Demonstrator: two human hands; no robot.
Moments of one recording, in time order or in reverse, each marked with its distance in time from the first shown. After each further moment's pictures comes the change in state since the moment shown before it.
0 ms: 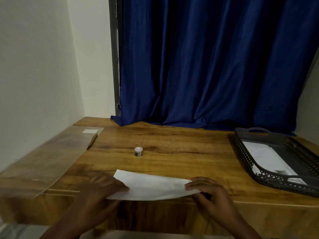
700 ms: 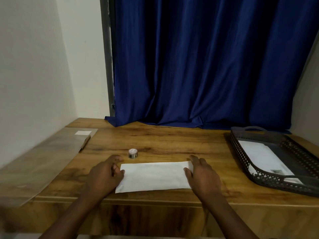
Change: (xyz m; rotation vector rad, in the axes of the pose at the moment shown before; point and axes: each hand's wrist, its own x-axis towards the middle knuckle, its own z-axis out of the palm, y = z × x) left_hand 0.071 -0.027 0.040 -0.049 0.056 -0.549; right_hand 0.067 0.016 0.018 -0.761 0.086 0.337
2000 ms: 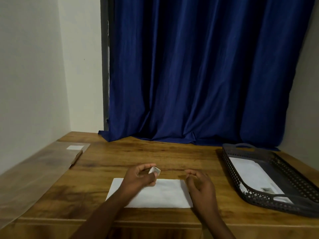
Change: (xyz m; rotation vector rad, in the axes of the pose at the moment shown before) left_hand 0.037 0.087 0.068 -0.991 -0.303 -0.122; right_hand 0.002 0.011 -0.014 0.808 0.250 0.071
